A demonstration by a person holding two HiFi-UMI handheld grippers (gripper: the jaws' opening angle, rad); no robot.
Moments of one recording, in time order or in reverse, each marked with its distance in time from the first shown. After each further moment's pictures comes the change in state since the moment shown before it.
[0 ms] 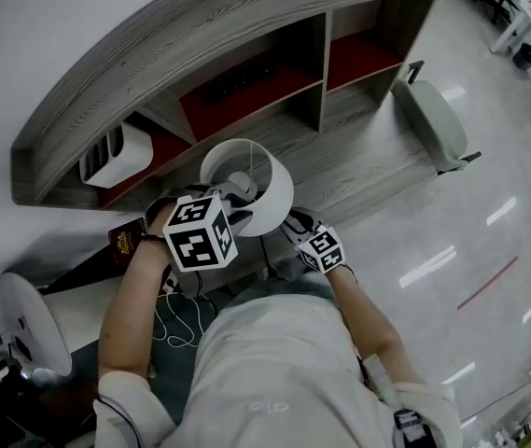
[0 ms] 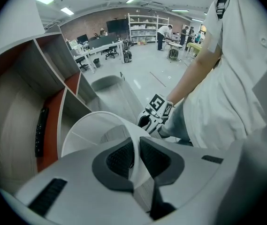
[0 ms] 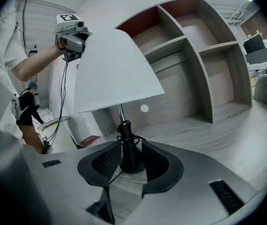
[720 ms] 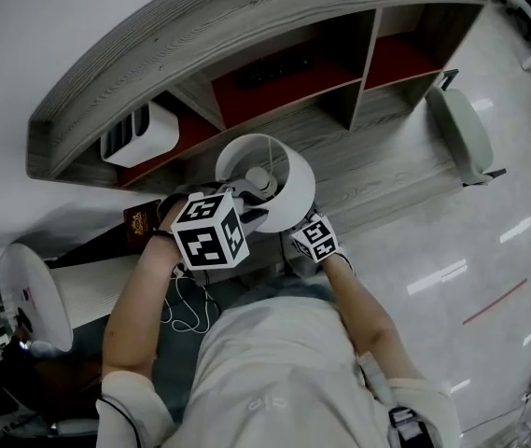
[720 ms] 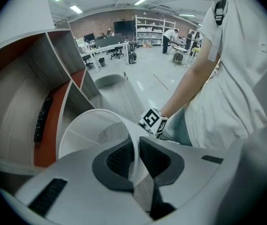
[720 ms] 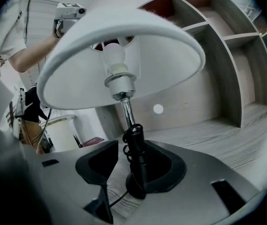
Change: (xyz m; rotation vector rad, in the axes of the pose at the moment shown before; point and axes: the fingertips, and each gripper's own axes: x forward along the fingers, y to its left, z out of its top) left arm -0.006 -0.007 -0.020 -0.073 -0.023 0.011; right arm 0.077 0.030 0.008 -0.065 -0.034 0.092
